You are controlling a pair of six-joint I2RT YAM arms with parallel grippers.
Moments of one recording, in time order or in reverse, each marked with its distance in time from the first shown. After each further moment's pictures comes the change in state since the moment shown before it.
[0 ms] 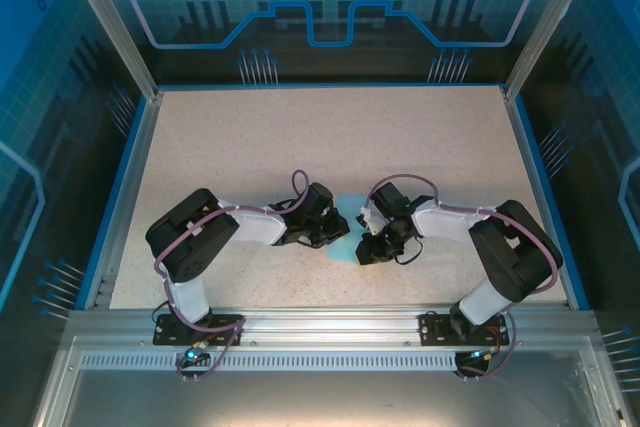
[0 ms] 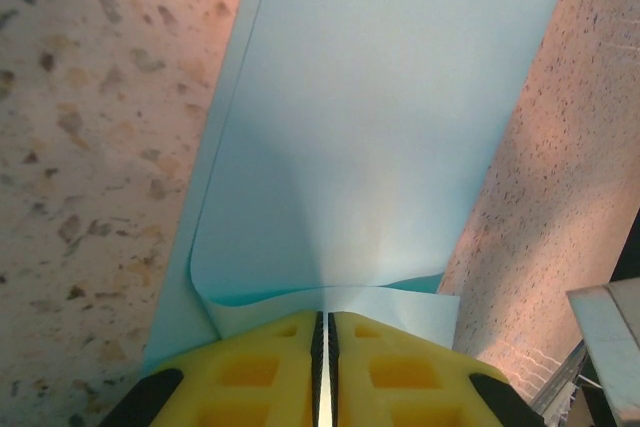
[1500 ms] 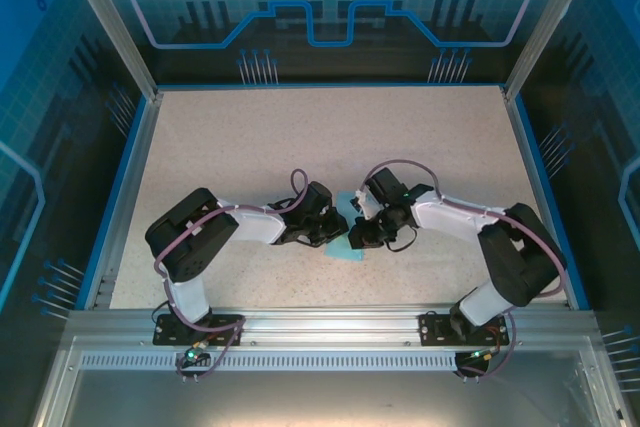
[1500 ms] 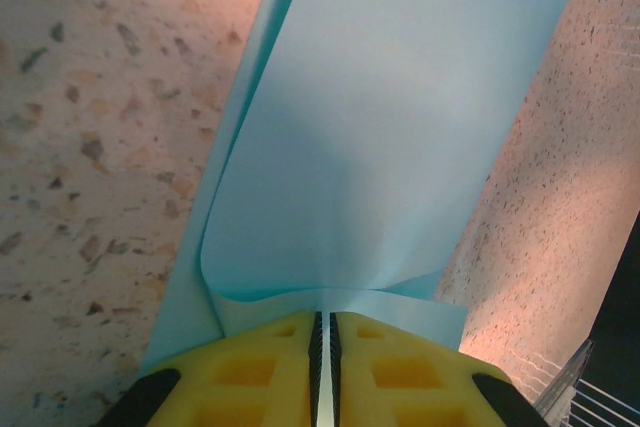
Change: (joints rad) left arm 0.008 0.000 0.000 0.000 0.000 0.008; right arm 0.017 -0.014 0.130 -0.025 -0.005 0.089
